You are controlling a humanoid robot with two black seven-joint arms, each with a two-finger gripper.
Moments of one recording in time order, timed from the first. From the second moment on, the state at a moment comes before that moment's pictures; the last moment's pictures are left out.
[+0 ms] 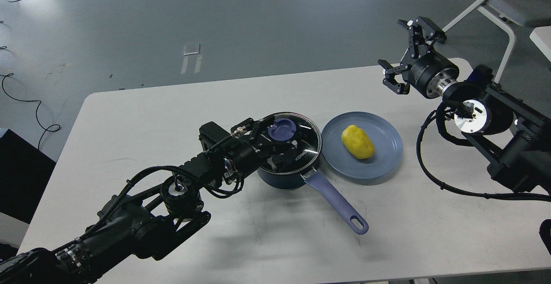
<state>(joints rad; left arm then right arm) -0.62 0.22 -0.49 -1.10 2.18 0.17 -0.16 0.67 -0.34 0.87 0.94 -0.22 0.06 0.08</state>
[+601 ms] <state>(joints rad) -0.62 0.23 -0.49 -1.12 2.18 0.17 -0.18 0.67 -0.34 0.86 0.93 -0.22 0.06 0.08</state>
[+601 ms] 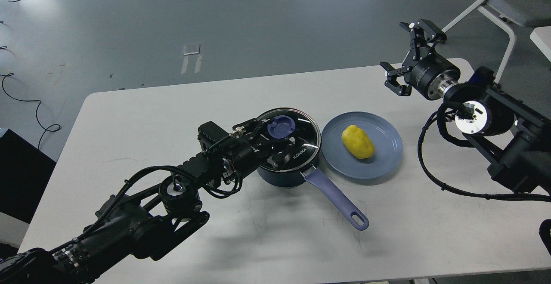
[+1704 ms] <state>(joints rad) -0.69 0.69 -0.48 -1.21 2.03 0.18 -0.25 0.67 -0.33 0.86 0.93 -0.22 0.06 0.08</state>
